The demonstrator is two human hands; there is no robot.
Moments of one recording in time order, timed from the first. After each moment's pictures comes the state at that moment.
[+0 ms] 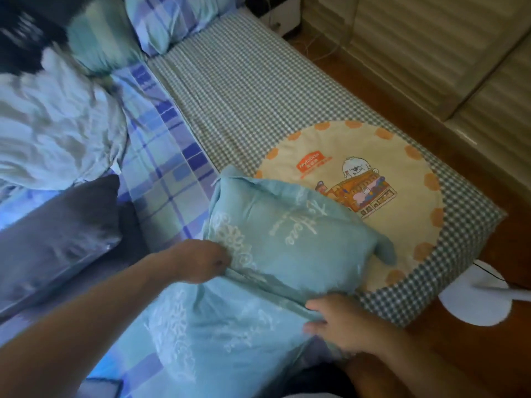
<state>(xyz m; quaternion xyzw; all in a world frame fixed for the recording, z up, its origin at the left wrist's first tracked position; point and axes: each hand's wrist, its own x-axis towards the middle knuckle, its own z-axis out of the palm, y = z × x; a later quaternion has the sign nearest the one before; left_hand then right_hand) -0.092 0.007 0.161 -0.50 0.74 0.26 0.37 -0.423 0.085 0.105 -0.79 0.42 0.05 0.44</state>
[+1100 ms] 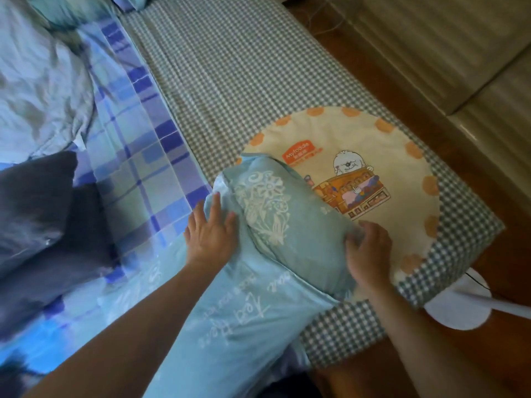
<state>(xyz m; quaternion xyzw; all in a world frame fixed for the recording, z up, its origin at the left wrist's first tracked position) -0.189 -0.023 0.058 -0.84 0.49 0.25 -0.03 -0.493 -0.033 0.011 -0.52 0.79 -0.12 0.31</state>
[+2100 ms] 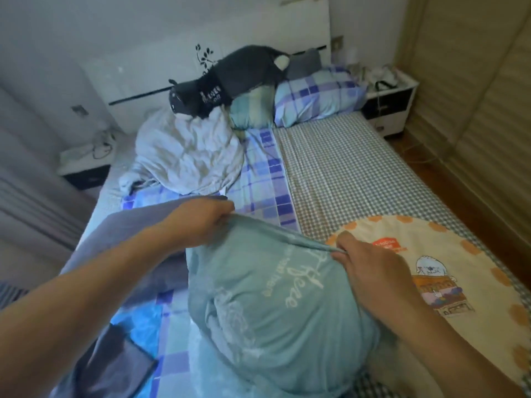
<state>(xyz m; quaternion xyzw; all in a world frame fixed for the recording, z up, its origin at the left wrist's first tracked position) 0.000 0.077 0.370 -0.71 0.70 0.03 0.04 -0.334 0.019 0.329 -0.88 0.41 -0.15 0.17</state>
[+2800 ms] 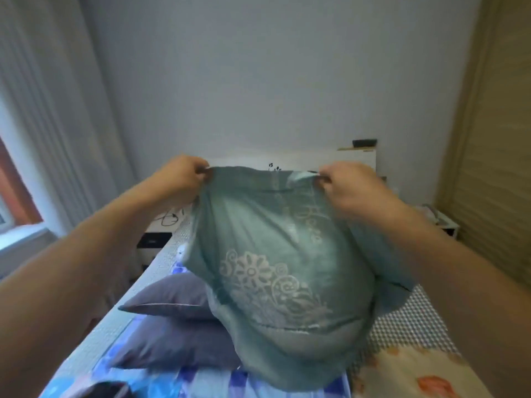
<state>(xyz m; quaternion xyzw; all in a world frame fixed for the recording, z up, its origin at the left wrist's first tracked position) 0.027 0.216 0.643 -0.86 0.42 -0.11 -0.26 -0.202 0.024 0.612 -0.92 0.29 -0.25 0.05</state>
